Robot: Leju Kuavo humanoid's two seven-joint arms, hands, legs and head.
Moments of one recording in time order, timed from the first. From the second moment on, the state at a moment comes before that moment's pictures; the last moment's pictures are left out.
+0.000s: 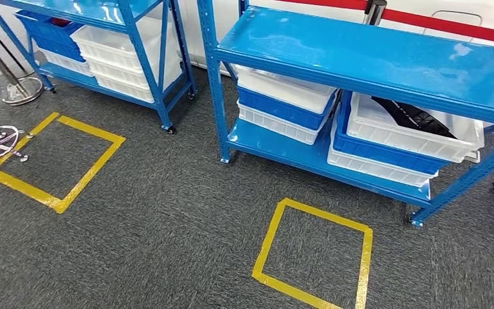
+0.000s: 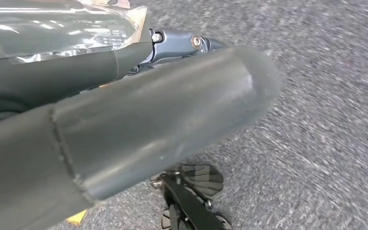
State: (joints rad) left arm -0.07 -0.07 0.79 -0.20 -0.74 0.07 -0.41; right arm -0.05 0.08 -0.57 -0.19 0.48 -0.04 0.09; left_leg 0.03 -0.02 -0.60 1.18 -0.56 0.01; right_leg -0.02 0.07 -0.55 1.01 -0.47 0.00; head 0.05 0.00
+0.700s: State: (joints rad) left arm -0.07 -0.07 0.79 -0.20 -0.74 0.07 -0.41; right arm -0.05 0.08 -0.57 -0.19 0.49 -0.03 0.07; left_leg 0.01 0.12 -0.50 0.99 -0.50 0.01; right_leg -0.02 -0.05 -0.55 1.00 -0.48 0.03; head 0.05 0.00
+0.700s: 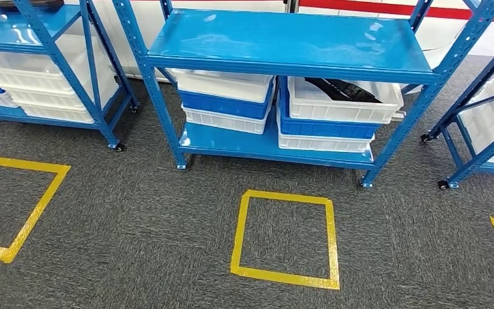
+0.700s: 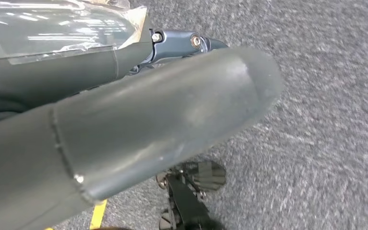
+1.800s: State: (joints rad) left arm -0.08 -0.08 0.82 -0.20 -0.77 0.11 -0.35; right arm -0.05 0.08 -0.57 -0.19 0.53 -0.04 0.07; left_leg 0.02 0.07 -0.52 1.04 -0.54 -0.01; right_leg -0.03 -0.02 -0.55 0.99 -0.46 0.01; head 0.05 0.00
